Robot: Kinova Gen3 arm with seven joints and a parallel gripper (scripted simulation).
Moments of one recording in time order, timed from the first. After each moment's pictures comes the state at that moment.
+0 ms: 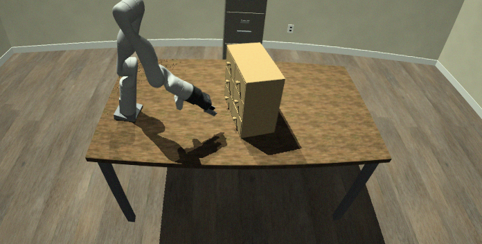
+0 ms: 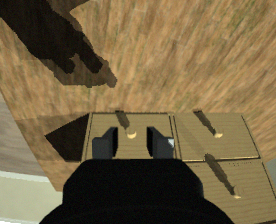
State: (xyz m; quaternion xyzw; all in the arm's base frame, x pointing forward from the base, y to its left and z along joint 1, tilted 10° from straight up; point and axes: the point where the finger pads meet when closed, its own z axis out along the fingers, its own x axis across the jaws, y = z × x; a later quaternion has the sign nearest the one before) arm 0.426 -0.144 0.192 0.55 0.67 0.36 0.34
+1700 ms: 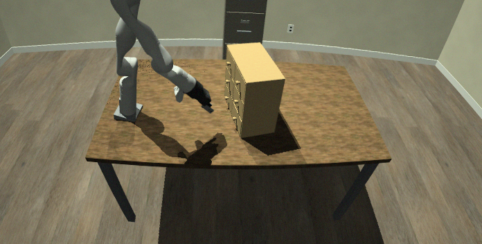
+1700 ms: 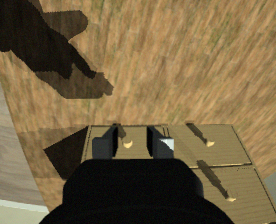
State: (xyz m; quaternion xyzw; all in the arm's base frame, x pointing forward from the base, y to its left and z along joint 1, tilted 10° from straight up) arm 0.409 -0.140 0.206 0.58 0.70 0.31 0.29
